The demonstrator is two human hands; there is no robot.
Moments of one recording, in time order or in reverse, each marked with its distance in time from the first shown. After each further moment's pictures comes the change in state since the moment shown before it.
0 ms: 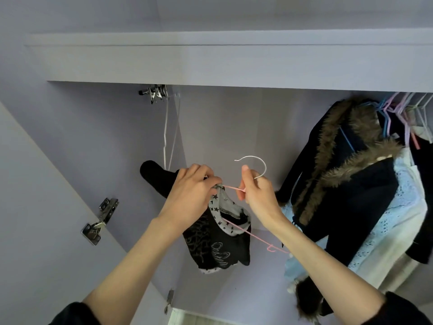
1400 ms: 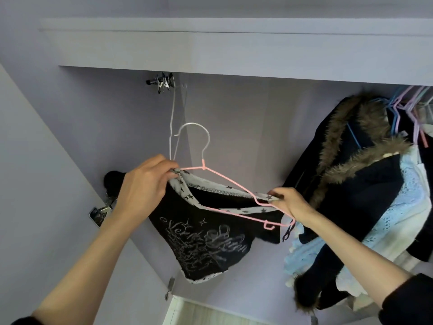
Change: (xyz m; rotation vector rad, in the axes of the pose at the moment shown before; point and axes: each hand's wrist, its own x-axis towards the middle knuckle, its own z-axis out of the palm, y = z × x) left_hand -0.045 -0.043 -0.043 -0.061 0.183 -0.165; right_hand 0.023 0.079 -0.066 -0.455 -0.282 0.195
